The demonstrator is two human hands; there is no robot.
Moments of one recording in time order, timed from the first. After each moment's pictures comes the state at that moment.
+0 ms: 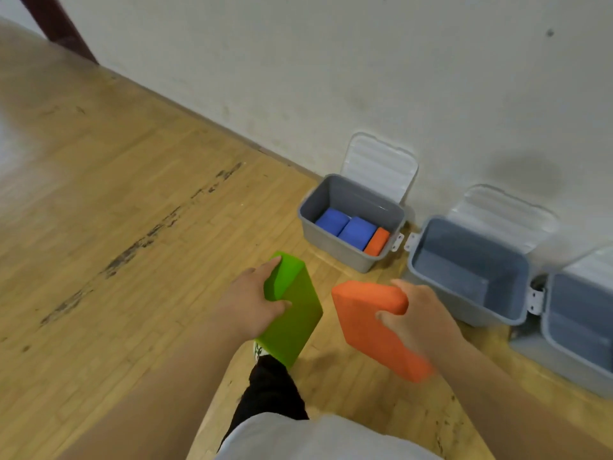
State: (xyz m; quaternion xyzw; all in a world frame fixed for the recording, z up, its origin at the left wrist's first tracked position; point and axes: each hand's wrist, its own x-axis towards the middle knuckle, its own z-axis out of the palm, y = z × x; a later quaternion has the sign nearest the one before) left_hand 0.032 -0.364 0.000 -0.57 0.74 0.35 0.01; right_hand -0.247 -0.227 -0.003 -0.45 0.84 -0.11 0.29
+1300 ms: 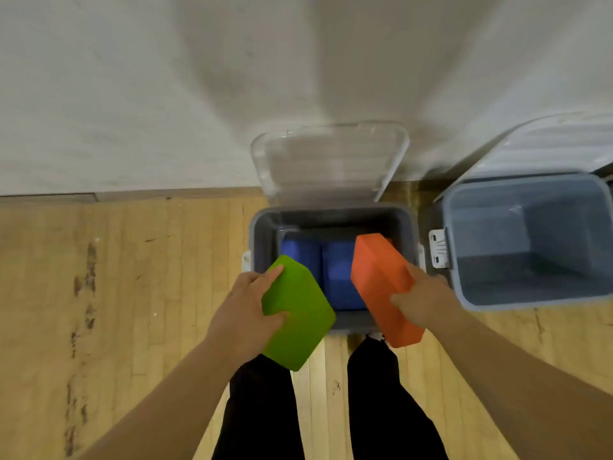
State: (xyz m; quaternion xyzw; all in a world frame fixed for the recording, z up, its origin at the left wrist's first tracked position) left_hand -0.357 -1.005 -0.279 -0.36 0.81 0.40 0.25; right_hand -0.557 -0.741 -0.344 -0.05 0.89 -0.03 0.45
